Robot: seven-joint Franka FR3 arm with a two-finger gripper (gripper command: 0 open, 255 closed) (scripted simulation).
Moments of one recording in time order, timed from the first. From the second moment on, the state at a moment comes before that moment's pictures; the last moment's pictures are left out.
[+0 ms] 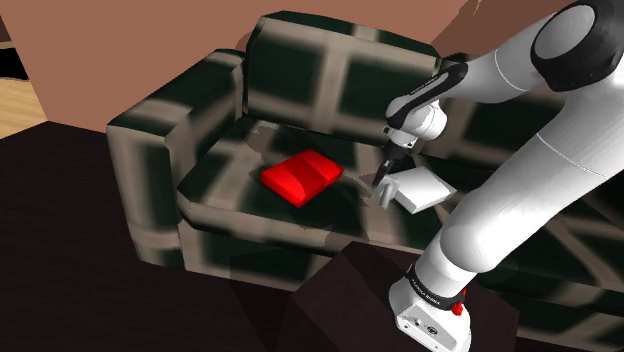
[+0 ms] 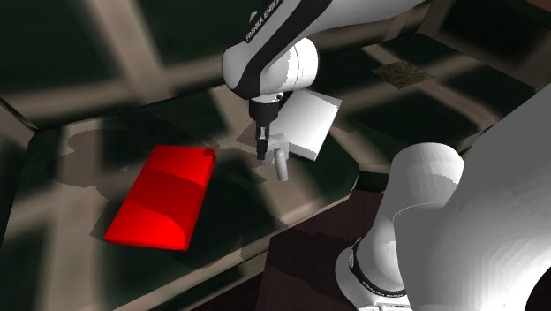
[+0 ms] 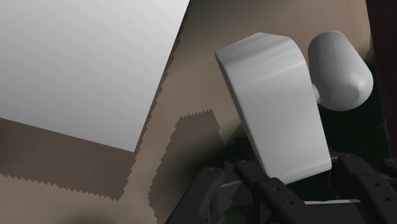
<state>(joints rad) -0.02 -0.17 -0.73 -2.60 0.13 2.34 -1.06</state>
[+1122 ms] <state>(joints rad) -0.09 -0.37 -0.65 -2.51 -0.01 2.09 -0.91</state>
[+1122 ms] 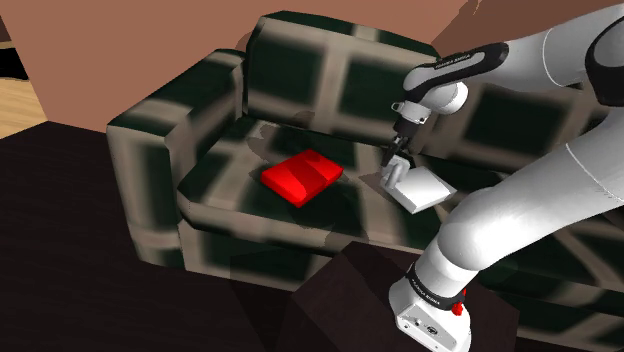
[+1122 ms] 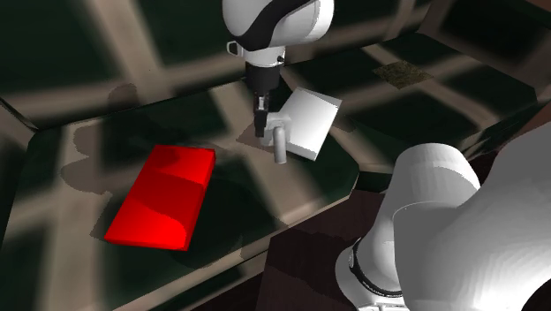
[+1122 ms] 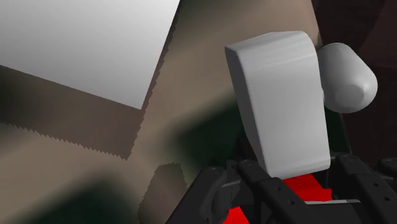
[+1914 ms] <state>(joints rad) 0.07 -0.16 -0.56 -2.32 0.17 2.11 -0.80</state>
